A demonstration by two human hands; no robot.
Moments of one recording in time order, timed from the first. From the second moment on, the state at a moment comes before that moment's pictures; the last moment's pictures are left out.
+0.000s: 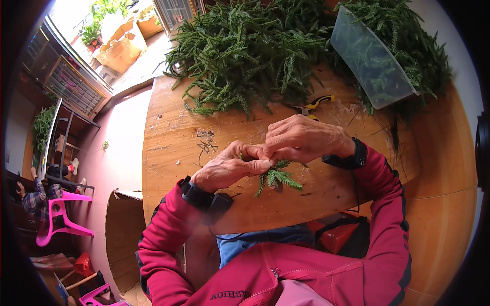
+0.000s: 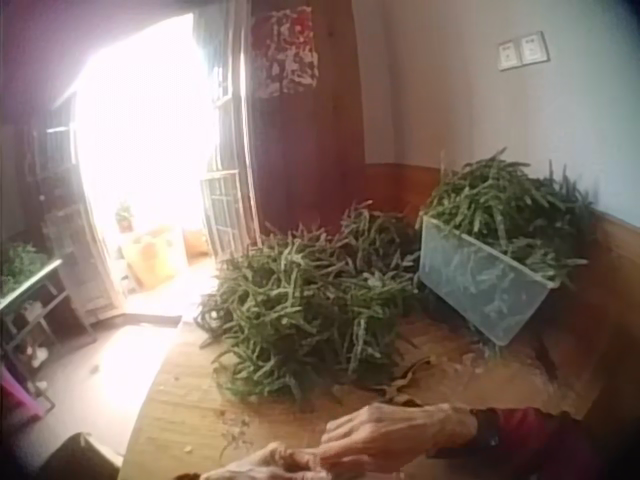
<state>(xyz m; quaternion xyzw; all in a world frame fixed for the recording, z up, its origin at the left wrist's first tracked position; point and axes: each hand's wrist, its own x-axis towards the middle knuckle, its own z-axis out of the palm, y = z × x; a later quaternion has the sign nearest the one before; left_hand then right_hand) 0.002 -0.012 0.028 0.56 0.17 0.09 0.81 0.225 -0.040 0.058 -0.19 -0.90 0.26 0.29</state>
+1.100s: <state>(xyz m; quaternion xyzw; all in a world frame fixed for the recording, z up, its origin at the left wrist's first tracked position) 0.005 -0.011 0.021 0.57 0.24 0.14 0.77 0.218 -0.047 0.062 -0.46 -0.76 0.32 0.33</state>
